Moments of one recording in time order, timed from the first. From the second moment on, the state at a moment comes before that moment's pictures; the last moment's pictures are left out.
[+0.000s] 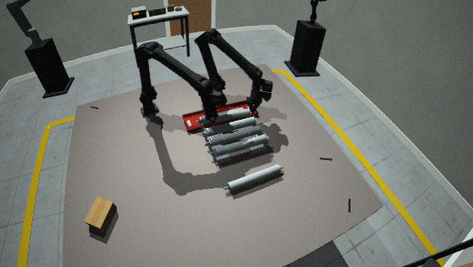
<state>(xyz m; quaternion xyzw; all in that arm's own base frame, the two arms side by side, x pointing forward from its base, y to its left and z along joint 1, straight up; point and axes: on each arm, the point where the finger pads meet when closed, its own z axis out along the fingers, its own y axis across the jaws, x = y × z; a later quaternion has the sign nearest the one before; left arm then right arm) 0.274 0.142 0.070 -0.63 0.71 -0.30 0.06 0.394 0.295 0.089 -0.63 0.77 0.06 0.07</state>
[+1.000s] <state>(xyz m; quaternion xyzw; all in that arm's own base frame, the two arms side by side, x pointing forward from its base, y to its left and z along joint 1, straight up) 0.274 0.144 0.070 -0.63 0.71 -0.30 0.06 0.394 0.296 0.089 -0.63 0.77 0.06 0.07</state>
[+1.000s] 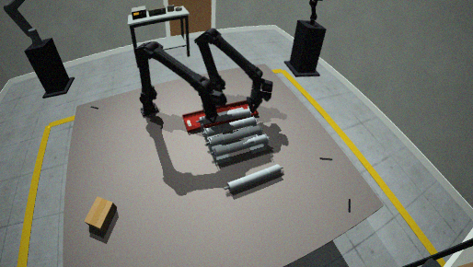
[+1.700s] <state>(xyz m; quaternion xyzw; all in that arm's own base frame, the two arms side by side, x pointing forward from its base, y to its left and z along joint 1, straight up) 0.274 0.144 0.070 -0.63 0.71 -0.30 0.06 0.394 0.296 0.089 -0.63 0.77 0.06 0.07</state>
